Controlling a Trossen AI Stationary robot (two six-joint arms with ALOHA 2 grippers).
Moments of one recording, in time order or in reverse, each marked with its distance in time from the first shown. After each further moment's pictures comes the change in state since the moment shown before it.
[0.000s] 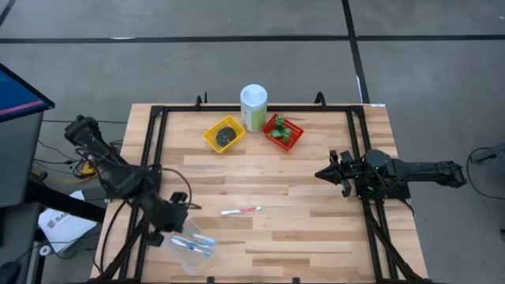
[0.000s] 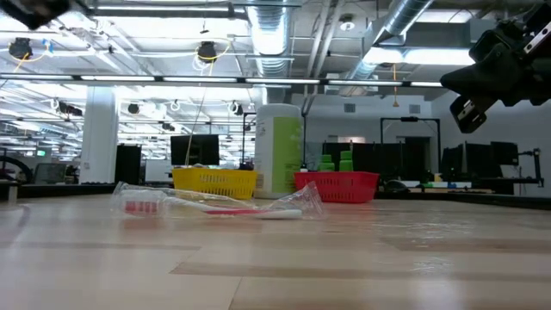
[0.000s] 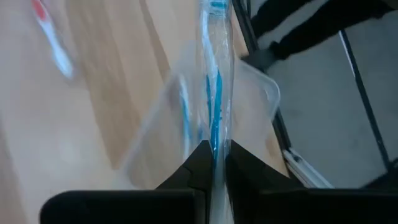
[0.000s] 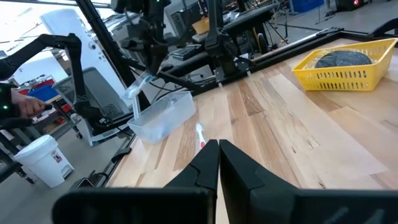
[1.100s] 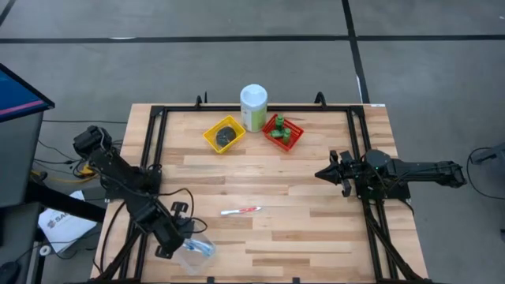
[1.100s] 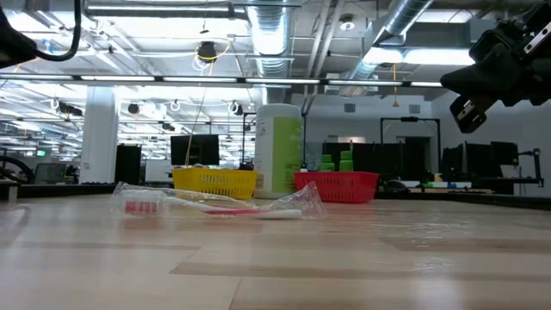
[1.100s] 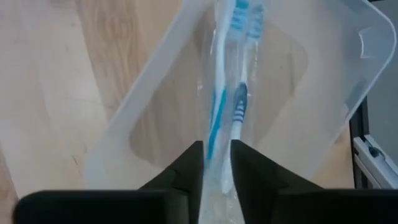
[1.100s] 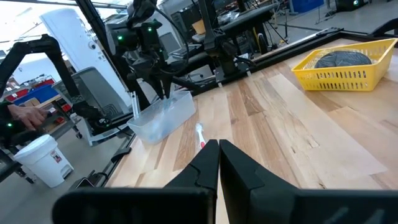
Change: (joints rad) left arm -0.106 0.290 0.000 -0.021 -0.082 -0.157; right arm 0.000 0.000 0.000 -0.001 0.000 -0.002
